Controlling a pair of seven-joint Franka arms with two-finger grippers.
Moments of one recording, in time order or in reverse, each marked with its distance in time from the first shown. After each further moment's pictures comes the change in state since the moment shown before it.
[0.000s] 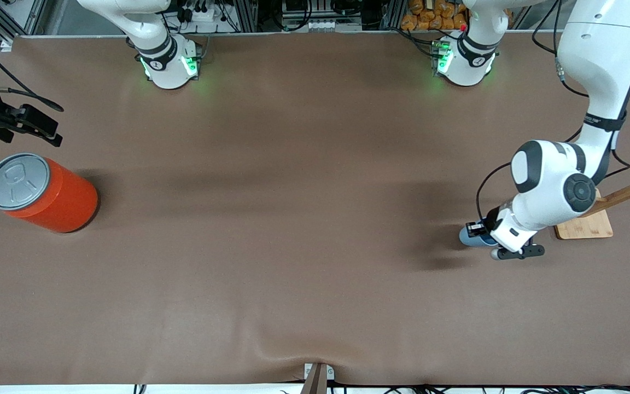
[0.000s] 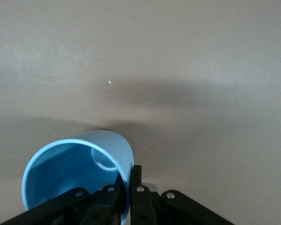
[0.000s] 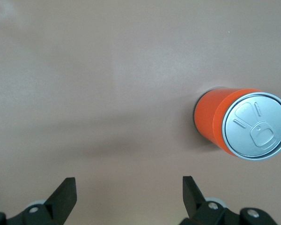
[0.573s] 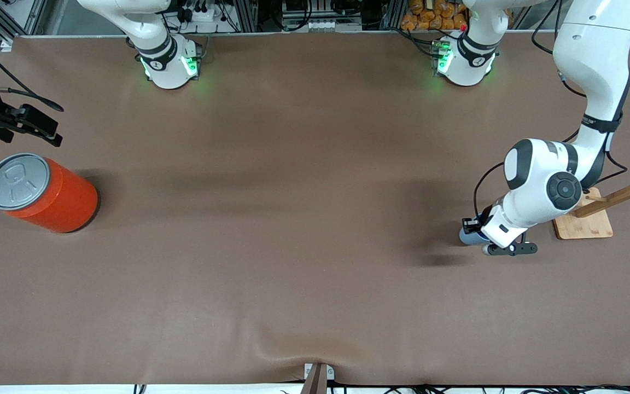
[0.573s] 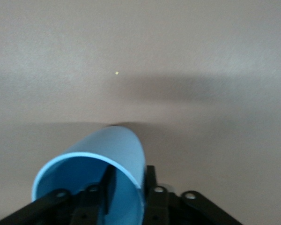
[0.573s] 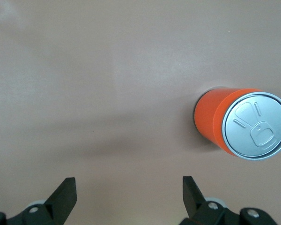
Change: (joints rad) left arm -0.004 0.001 -0.002 -0.008 0.116 -0.039 -0.024; right arm 0.000 0.000 0.000 0.000 0.001 0.000 0.000
